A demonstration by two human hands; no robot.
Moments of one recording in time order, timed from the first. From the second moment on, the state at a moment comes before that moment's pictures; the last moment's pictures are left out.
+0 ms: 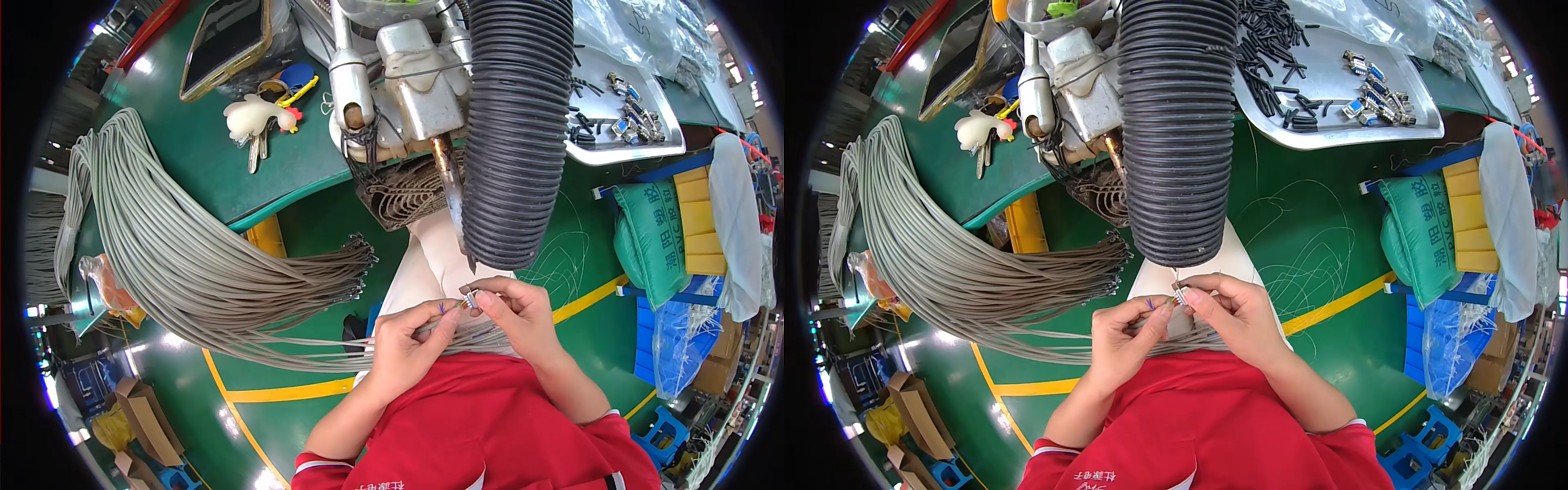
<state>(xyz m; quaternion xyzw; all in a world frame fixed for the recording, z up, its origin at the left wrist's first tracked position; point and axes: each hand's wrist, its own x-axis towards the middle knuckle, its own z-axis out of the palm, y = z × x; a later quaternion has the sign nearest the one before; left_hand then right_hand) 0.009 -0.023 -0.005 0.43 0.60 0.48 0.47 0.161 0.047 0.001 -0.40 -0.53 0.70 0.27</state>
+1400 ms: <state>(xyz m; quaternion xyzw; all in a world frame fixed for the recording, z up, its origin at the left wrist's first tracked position) -0.002 0.001 0.004 0.36 0.53 0.48 0.59 0.175 0.040 0.011 -0.42 -0.74 0.43 0.29</state>
